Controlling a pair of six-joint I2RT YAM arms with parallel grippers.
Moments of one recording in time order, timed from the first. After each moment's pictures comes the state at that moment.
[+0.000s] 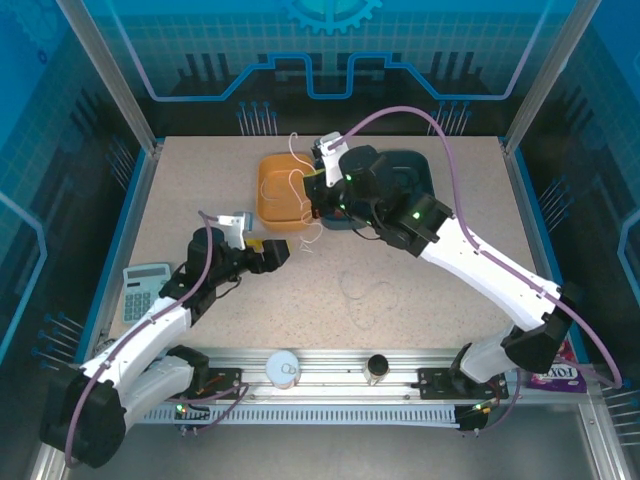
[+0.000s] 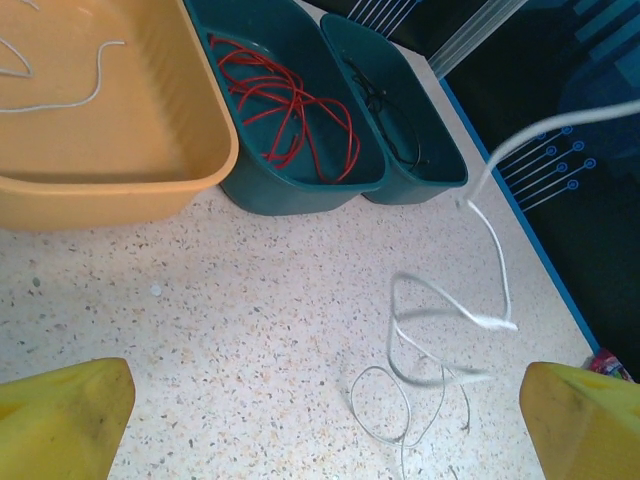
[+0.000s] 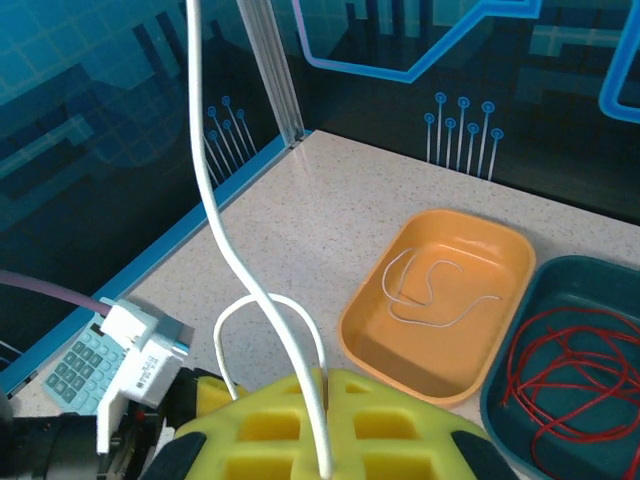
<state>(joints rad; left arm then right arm) -0.31 0.94 0.48 0.06 0.37 -0.55 0.88 1.48 1.63 -0.53 0.15 0.26</state>
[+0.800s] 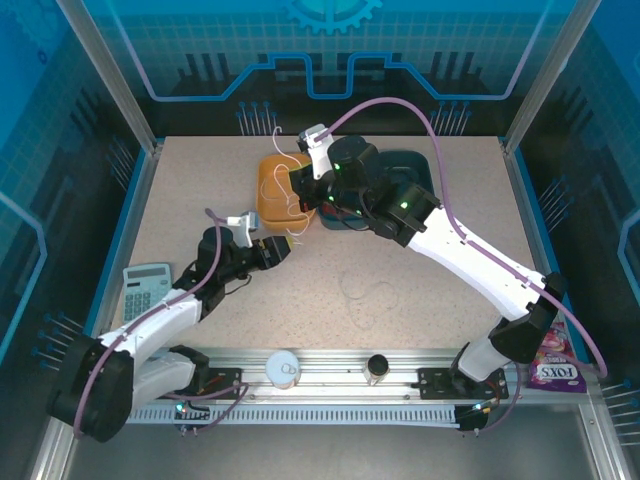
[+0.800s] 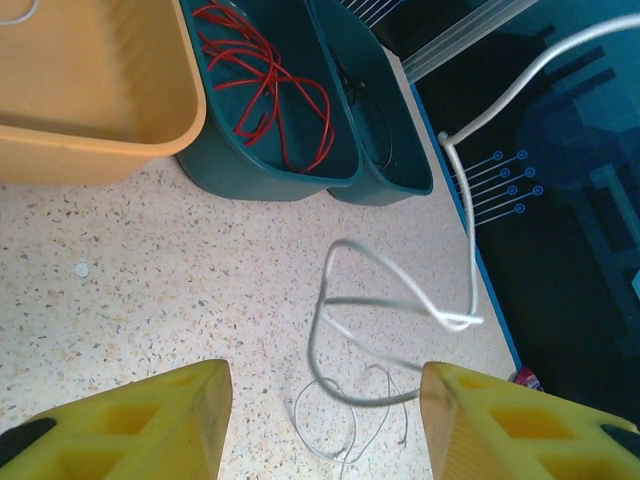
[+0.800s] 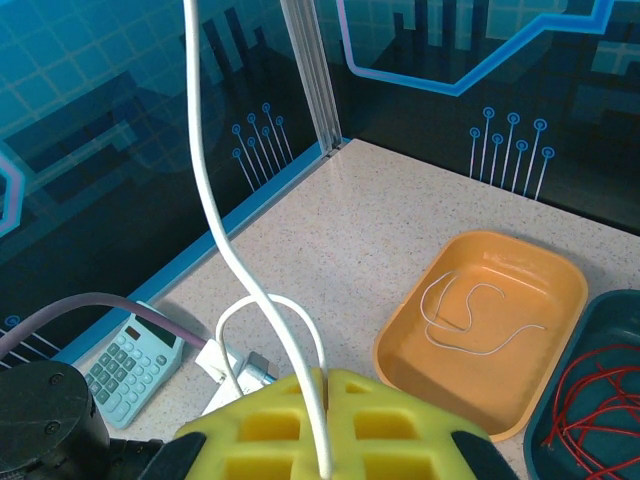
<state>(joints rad) -0.33 1.09 0.44 0.27 0.43 -0.74 0.87 1.56 1.73 -0.53 0.07 0.25</state>
